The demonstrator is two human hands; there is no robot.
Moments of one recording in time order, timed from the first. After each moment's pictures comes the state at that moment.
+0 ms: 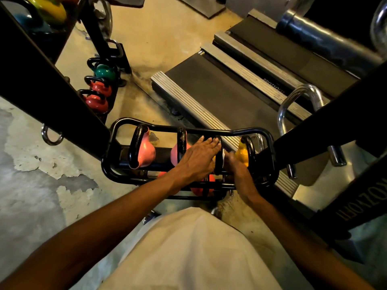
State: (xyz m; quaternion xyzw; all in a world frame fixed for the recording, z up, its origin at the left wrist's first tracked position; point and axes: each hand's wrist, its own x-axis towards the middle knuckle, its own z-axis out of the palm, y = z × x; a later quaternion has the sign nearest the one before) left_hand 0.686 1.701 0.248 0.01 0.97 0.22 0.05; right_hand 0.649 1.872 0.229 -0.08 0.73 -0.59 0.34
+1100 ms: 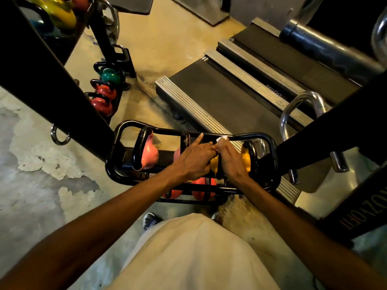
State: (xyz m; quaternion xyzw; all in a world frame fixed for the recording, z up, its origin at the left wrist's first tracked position) left_hand 0.689 1.680 0.256 0.07 0.97 0.20 0.06; right_hand 0.617 1.824 0.231 -0.18 0.83 -0.48 0.23
